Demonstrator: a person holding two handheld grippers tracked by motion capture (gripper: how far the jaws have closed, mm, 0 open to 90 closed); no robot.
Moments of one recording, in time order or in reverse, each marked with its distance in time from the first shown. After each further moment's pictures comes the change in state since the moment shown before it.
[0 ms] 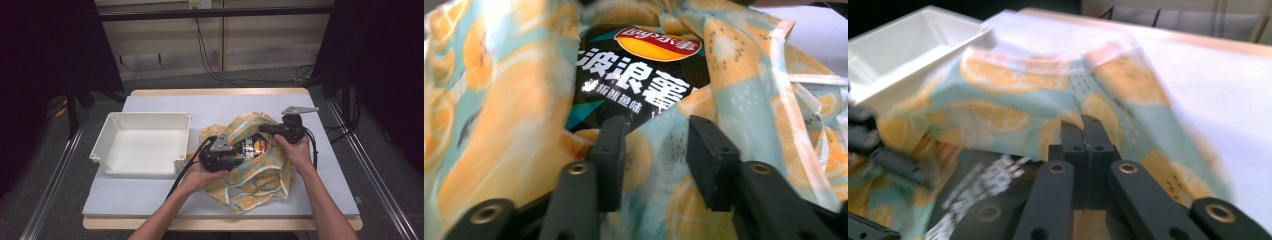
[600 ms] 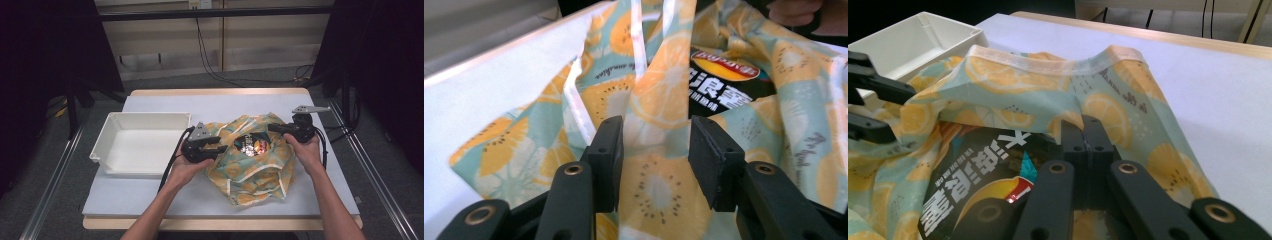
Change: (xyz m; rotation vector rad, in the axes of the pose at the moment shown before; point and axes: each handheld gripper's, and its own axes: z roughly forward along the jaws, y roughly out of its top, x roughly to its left) left arm 0.033 -0.008 -0.031 -0.072 0.086 -0.115; right arm -0.011 -0.002 -0.019 0.001 -0.007 0.011
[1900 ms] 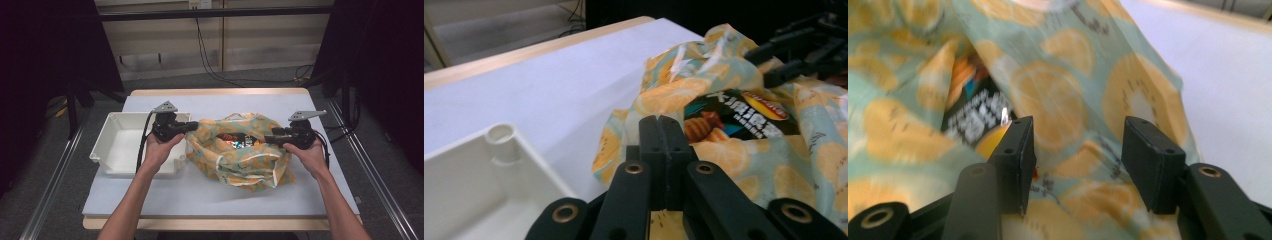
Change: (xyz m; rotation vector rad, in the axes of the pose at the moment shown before) left arm 0.078 0.009 -0.063 -0.027 0.040 -0.212; right arm 0.009 -0.011 -0.005 0.131 0.028 -0.113
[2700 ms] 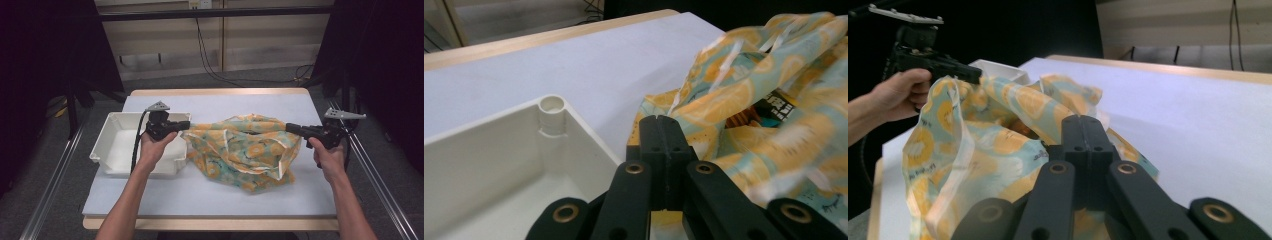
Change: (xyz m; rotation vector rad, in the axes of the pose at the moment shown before) left arm 0.023 -0.011 -0.002 -0.006 0.012 -0.069; right arm -0.021 -0.012 -0.059 -0.300 0.100 0.151
